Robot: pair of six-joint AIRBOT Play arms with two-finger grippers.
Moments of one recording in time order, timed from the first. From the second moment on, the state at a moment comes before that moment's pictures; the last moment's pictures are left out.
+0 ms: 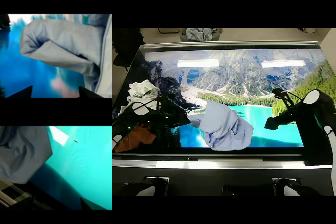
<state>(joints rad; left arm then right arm) -0.06 -1.21 0.88 1.02 -1.06 -1.45 -0.10 -1.27 1.07 -1.16 1.41 0.93</state>
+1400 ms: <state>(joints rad) -0.03 -1.29 0.97 0.80 -0.90 -1.26 0.15 -1.34 0.93 -0.96 1.12 0.98</state>
